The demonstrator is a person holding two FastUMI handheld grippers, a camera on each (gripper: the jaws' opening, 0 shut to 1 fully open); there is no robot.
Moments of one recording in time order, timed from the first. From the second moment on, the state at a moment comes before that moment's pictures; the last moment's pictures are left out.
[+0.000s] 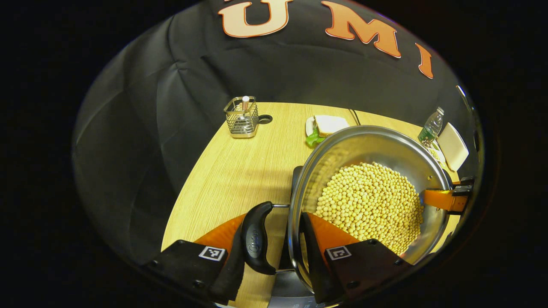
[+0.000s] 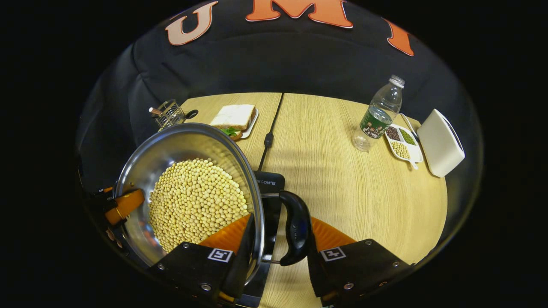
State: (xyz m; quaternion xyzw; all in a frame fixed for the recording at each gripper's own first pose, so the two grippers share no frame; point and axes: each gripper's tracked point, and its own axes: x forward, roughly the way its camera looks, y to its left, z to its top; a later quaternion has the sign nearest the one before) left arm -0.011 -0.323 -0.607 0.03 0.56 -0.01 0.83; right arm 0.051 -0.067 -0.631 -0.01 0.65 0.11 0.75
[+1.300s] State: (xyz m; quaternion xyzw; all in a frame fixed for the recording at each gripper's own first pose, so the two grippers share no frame) left arm 0.067 -0.369 -0.343 0.00 0.20 -0.02 0.98; right arm 0.156 -0.097 -0.479 0.00 0.31 0.09 0.95
